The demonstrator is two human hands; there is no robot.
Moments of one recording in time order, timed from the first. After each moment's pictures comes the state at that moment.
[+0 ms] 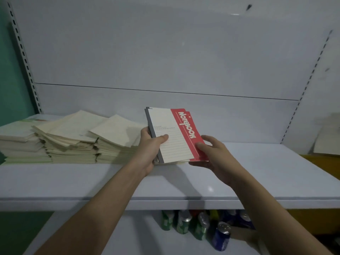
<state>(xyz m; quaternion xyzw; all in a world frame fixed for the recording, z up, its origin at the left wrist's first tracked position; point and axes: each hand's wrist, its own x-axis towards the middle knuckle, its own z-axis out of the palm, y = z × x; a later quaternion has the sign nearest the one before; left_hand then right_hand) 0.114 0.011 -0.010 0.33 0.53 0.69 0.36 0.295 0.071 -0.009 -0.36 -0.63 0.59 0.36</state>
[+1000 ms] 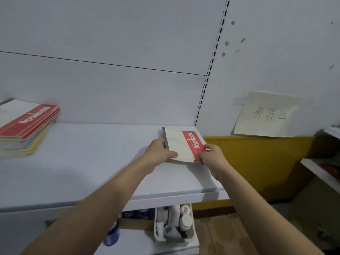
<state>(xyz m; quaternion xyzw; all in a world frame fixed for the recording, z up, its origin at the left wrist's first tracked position) 0.479 0.293 -0.097 0.46 0.62 0.46 0.43 0.657 0.337 -0.087 -0.58 -0.59 0.45 0.32</state>
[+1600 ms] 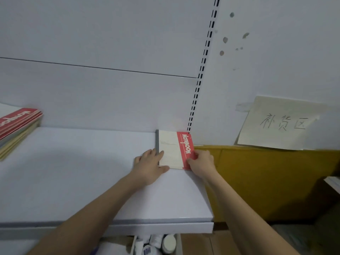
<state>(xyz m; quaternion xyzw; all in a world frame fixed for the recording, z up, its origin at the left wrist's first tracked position) 0.520 0.353 -0.120 0.61 0.78 0.12 0.11 0.683 0.447 -0.123 -0.56 -0.74 0.30 0.23</state>
